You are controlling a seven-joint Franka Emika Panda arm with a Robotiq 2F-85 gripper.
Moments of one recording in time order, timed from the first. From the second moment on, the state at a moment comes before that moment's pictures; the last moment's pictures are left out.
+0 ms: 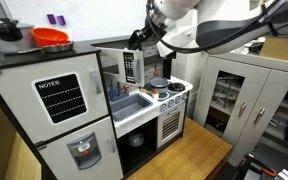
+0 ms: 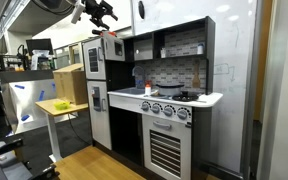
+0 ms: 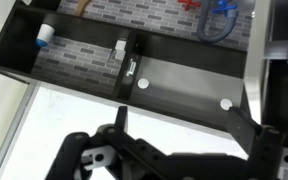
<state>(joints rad) -0.53 -0.30 0.66 -2.24 -0.99 2.81 1.01</state>
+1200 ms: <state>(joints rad) -0.59 -0.31 0.68 -2.21 -0.97 2.86 1.13</state>
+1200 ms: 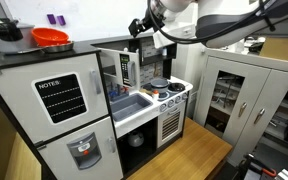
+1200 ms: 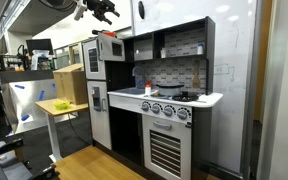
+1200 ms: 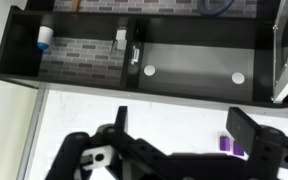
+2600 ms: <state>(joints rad) -0.03 -0.31 0.31 -2.28 -0.32 2.54 0.45</state>
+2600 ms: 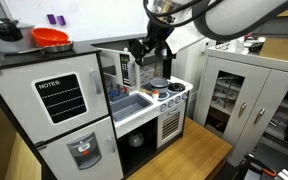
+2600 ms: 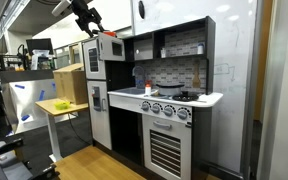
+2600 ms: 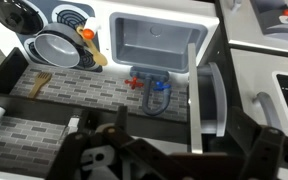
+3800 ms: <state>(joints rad) -0.14 -0.15 0.31 -2.15 -0.88 2.58 1.02</state>
